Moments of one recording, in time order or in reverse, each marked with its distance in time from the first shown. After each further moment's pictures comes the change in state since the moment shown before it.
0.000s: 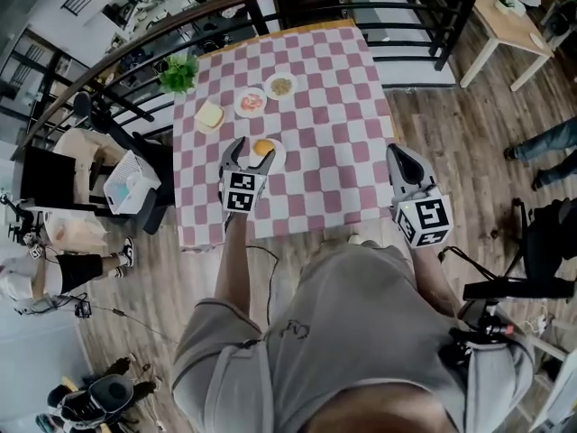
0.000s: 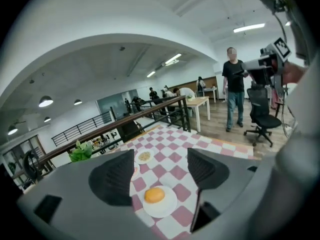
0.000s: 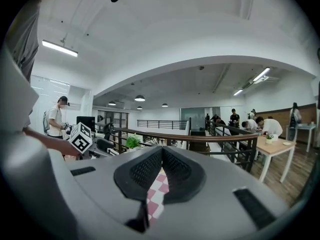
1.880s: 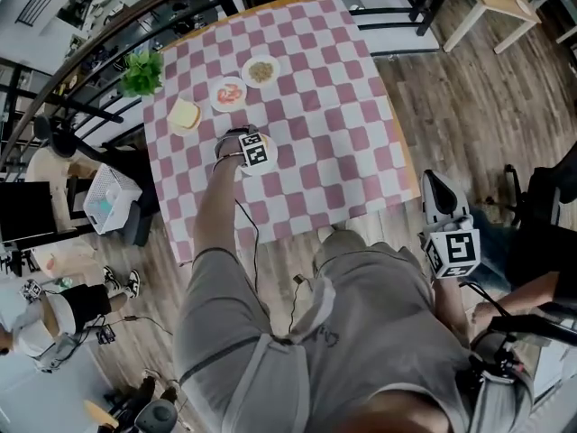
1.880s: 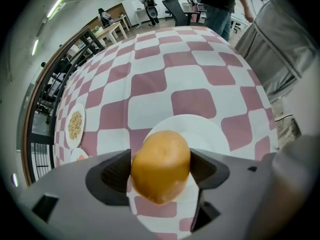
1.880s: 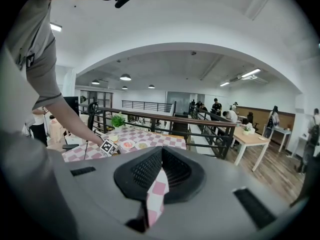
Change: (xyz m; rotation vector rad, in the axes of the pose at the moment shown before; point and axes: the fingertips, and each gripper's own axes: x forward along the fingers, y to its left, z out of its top) left arm 0.225 -0.007 -0.268 0.865 0.699 -0.626; right arm -0.036 -0.023 -0.055 -0.036 0.227 -0.204
